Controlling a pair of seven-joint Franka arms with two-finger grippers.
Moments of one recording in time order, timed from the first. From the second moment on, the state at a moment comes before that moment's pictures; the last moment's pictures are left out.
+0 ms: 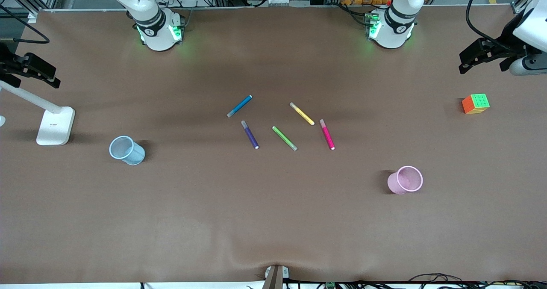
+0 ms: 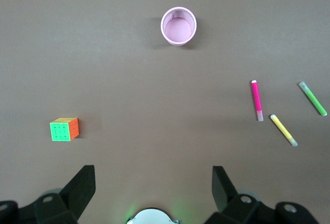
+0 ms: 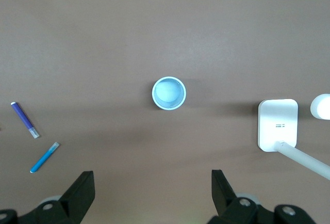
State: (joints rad) left arm -0.15 -0.10 0.03 -1.59 0.04 1.47 -0.16; right arm 0.03 -0.05 -0.06 -1.55 -0.01 1.49 -0.01
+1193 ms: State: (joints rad) left arm -0.15 -0.10 0.04 -1.60 0.04 1.46 -0.16; right arm 0.03 -0.04 -0.07 -1.55 -0.01 1.50 -0.01
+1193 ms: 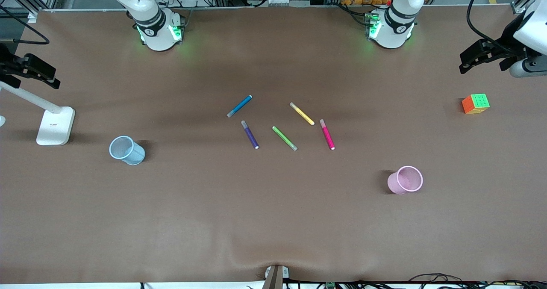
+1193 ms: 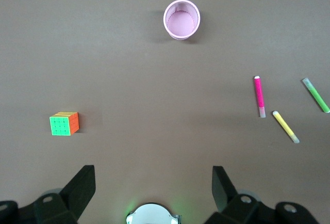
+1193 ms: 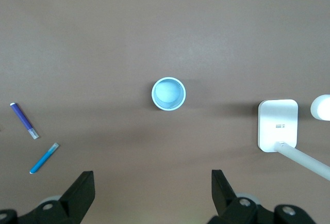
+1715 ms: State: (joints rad) left arm -0.16 -0.10 0.01 -1.61 0.04 1.46 -0.20; right arm 0.03 -0.02 -0.07 -1.55 -0.01 1.50 -0.01
